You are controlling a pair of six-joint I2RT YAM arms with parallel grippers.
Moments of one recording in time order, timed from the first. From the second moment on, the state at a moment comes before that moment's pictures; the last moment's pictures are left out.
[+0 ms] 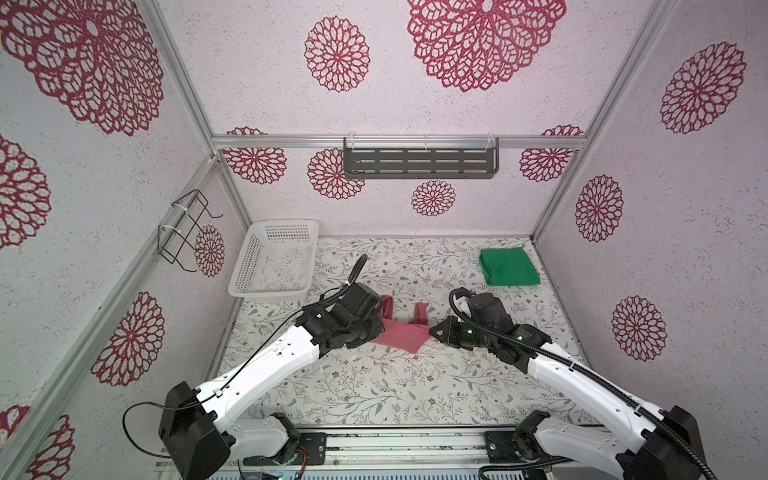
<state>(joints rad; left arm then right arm) -0.73 1.32 1.13 -0.75 -0.04 -1.06 0.63 1.11 0.83 -0.44 -0.29 0.81</state>
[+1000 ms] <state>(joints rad) -0.70 1.28 0.94 -0.70 0.03 -1.02 0.72 1.14 0.76 -0.46 -0.39 0.82</state>
